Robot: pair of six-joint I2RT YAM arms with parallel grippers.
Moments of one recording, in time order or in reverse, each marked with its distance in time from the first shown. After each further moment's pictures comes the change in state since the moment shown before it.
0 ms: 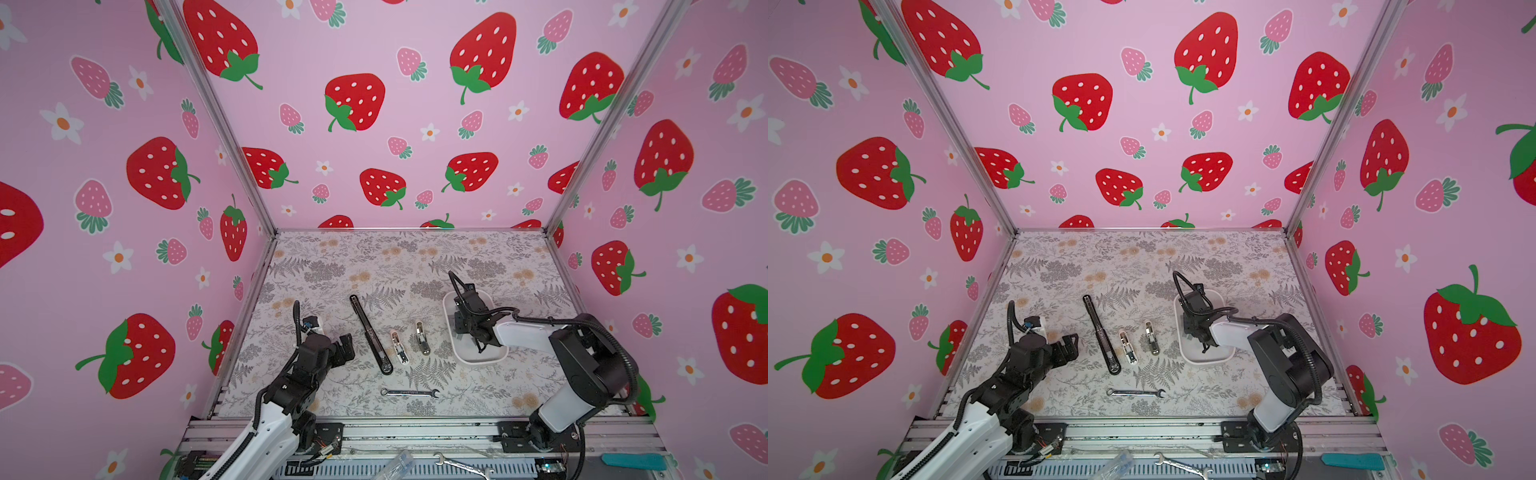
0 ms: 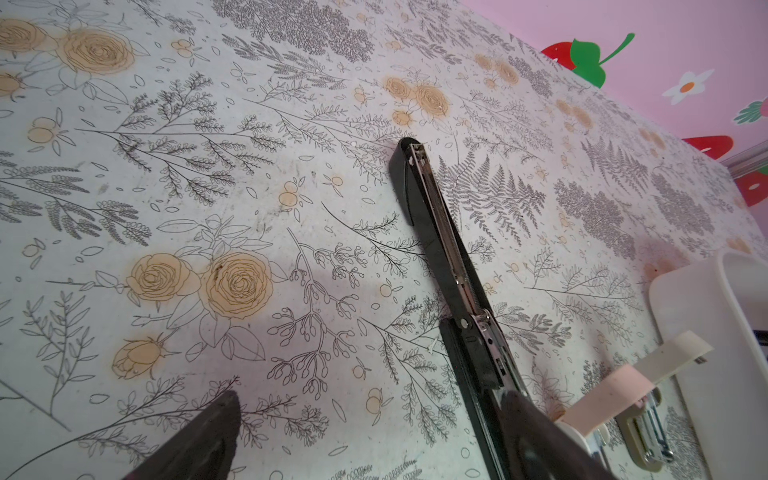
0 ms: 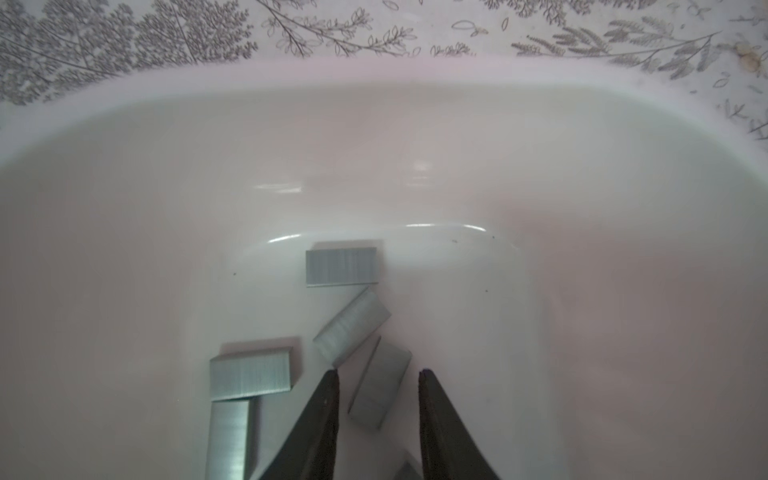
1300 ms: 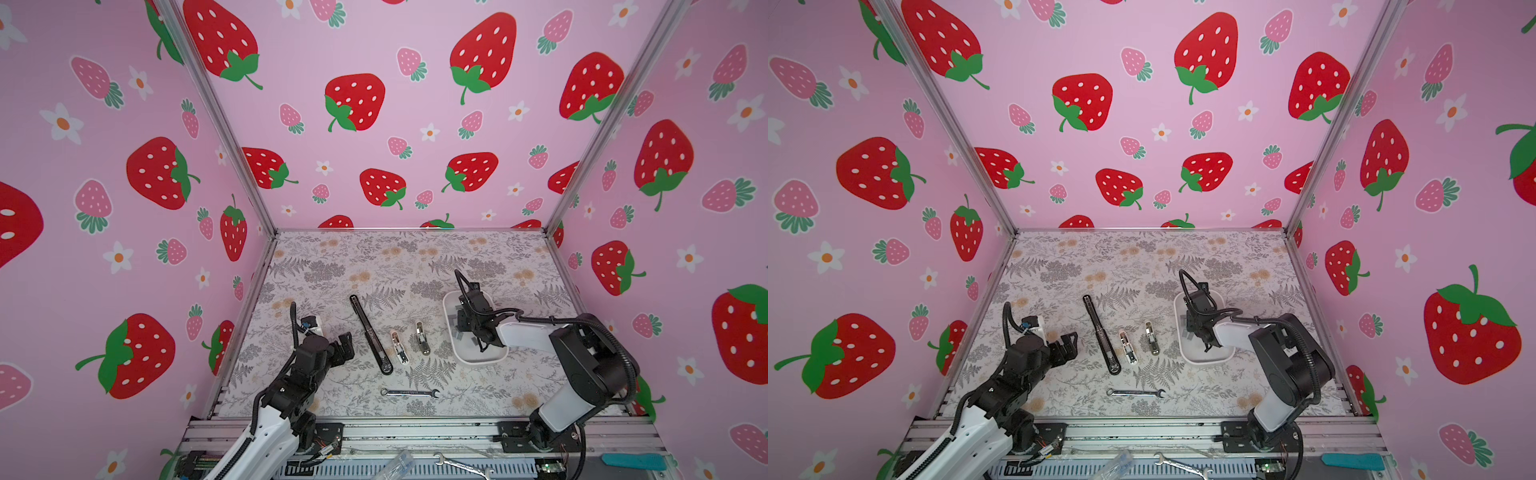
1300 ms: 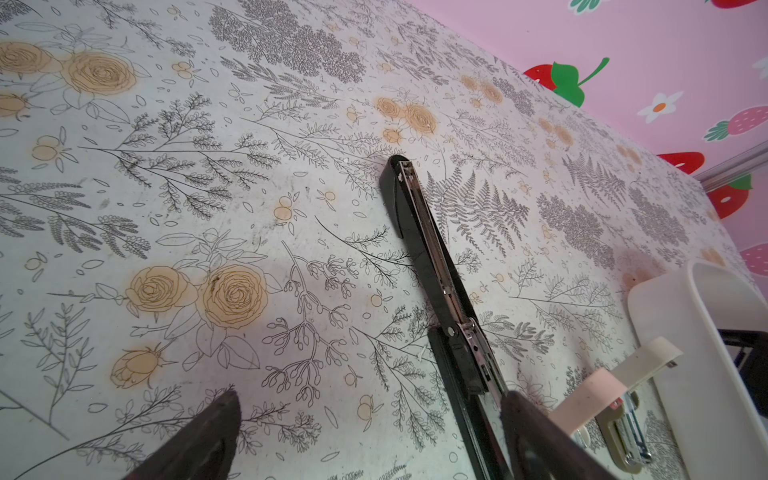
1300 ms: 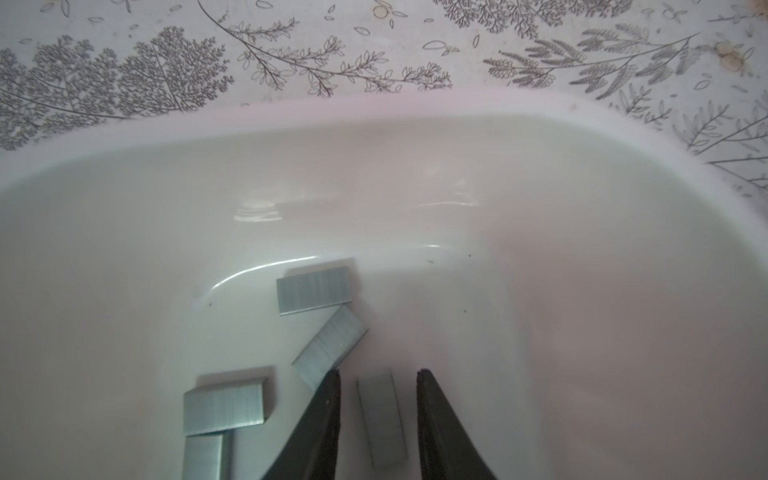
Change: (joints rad) left arm 0.000 -0.034 0.000 -0.002 0.000 0.000; right arm -0.041 -0.001 -0.037 0.076 -0.015 0.008
